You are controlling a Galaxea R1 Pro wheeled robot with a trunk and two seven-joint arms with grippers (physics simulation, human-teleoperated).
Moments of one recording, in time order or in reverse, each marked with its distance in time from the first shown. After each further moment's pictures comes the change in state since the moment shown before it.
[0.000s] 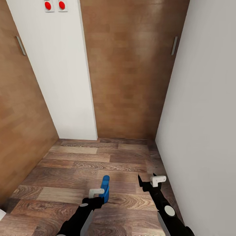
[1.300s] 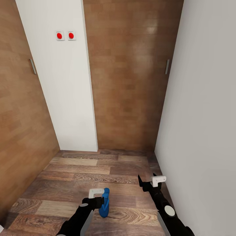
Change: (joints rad) left arm 0.000 0.000 0.000 0.000 0.000 0.002 0.002; right arm 0.000 0.000 0.000 0.000 0.000 0.000 0.000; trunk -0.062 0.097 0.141
